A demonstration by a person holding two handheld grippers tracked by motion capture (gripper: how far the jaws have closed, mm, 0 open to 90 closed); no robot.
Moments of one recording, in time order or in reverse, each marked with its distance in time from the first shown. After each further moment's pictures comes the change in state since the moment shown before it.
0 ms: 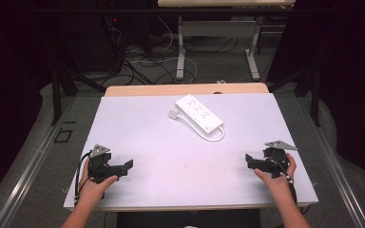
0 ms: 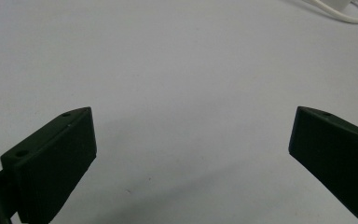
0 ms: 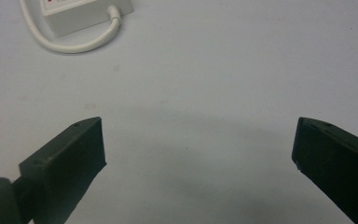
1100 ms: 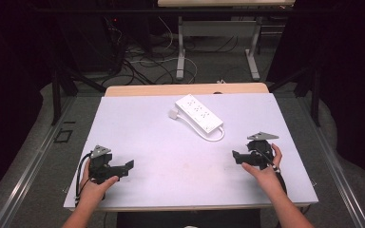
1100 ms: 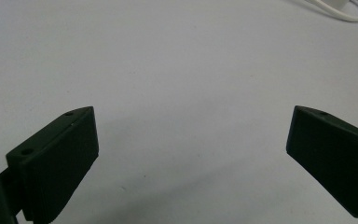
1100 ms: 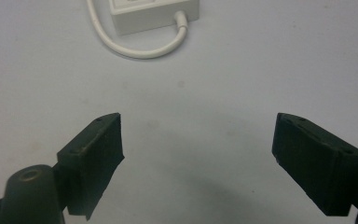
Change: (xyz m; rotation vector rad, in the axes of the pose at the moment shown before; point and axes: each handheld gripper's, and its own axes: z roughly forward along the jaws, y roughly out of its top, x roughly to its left) left arm -0.003 -0.001 0.000 -0.001 -0.002 -0.016; right arm 0.037 0.031 0.014 0.089 0.117 -0.137
